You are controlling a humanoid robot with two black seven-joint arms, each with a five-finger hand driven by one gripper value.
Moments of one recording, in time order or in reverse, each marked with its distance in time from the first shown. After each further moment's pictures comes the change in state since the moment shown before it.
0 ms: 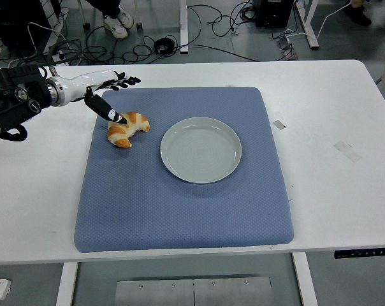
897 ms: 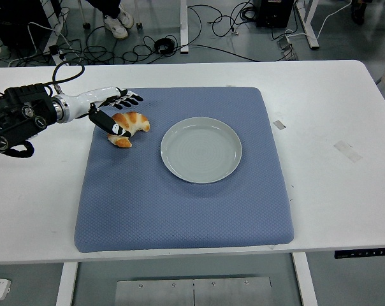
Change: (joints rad) left arm 0.068 -0.020 -0.022 0.004 -0.021 0.012 0.000; right arm -0.001 0.000 0.000 0.000 0.000 0.000 0.000
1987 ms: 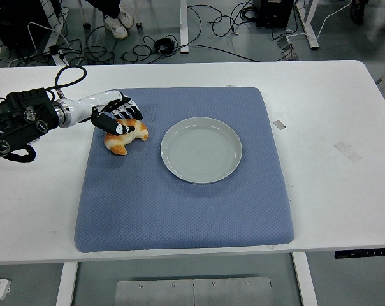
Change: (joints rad) left arm 0.016 -0.004 0.001 -0.001 -0.013 -0.005 -0.024; right arm 0.001 0.000 0.000 -0.001 0.000 0.000 0.000
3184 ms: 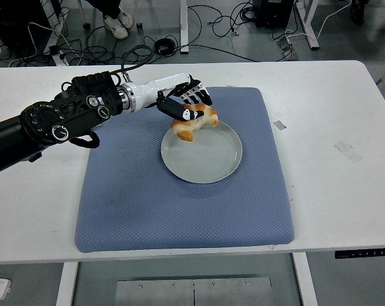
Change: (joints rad) left arm -0.073 -0.231 -0.108 -0.002 -0.014 0.000 -0.005; right arm 0.000 0.000 0.000 0.000 0.000 0.000 0.000
